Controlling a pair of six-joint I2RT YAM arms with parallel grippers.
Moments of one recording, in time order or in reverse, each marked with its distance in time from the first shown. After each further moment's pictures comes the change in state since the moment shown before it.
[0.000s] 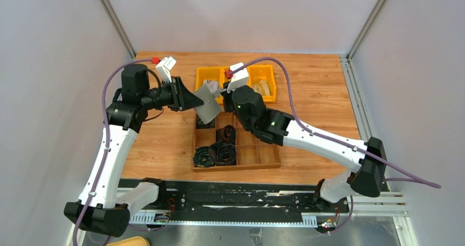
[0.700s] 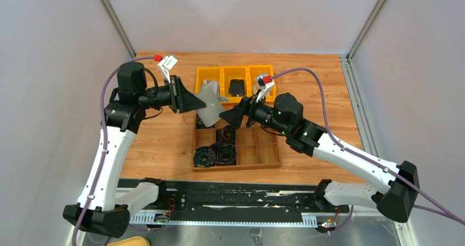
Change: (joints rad) left arm 0.000 -0.009 0.035 0.011 0.185 0.032; right arm -0.175 -0.332 -0.371 0.148 -0.700 0.365
